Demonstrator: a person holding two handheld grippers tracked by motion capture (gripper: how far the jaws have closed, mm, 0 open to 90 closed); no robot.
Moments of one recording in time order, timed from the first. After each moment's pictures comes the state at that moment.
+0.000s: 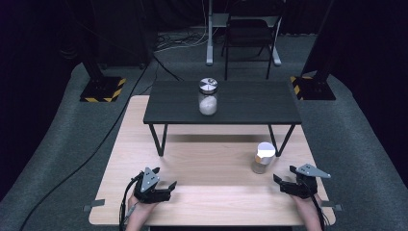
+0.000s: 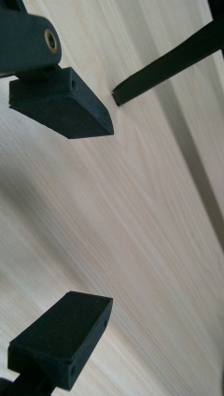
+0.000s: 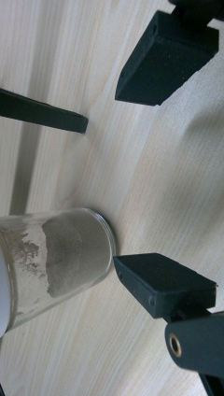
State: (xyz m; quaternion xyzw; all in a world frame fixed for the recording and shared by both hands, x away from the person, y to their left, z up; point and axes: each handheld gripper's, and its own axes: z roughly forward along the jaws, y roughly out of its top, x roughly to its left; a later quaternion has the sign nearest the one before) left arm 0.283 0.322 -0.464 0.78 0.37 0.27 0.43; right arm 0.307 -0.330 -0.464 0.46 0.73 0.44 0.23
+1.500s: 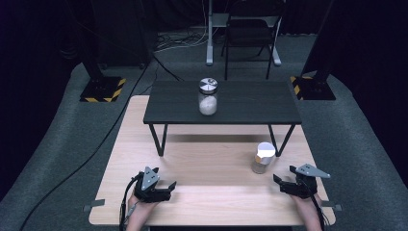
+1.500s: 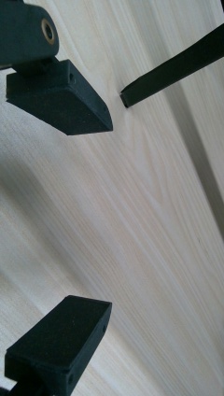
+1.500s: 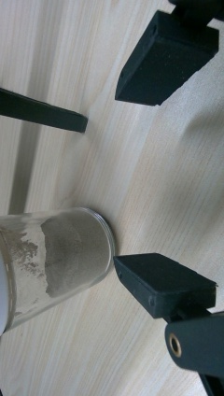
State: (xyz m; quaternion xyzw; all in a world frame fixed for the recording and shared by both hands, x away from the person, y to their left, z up) left arm 0.286 0.320 -0.461 0.78 0.38 0.26 0.43; right arm 0.308 -0.330 -0.464 0.46 0.73 0.44 0.23
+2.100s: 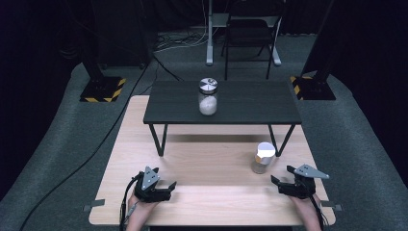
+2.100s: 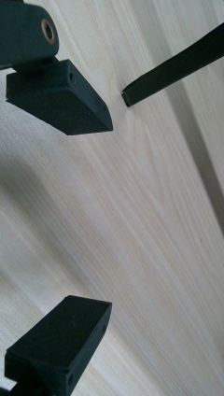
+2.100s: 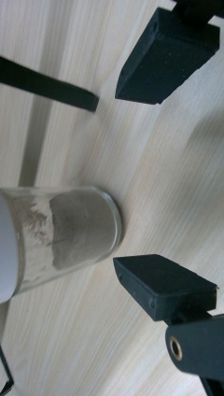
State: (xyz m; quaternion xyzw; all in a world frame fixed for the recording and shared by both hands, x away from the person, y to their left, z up) left arm 0.287 0.320 -0.461 0.78 0.39 0.26 0.42; right arm 0.308 -0.331 -0.468 0.43 0.74 0.47 0.23
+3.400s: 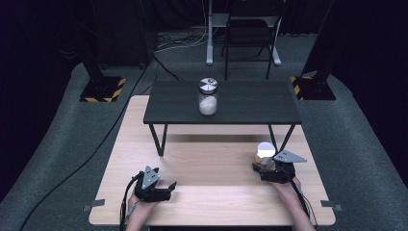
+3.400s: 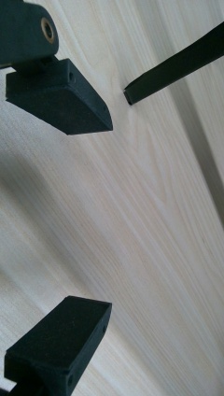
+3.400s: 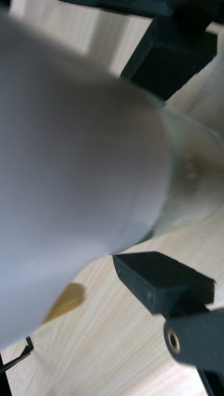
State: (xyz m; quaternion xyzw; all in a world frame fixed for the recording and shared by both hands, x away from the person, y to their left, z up) left arm 0.289 0.321 -0.459 0.78 0.39 0.25 0.42; right arm 0.361 -0.291 -0.460 0.38 0.76 0.49 0.21
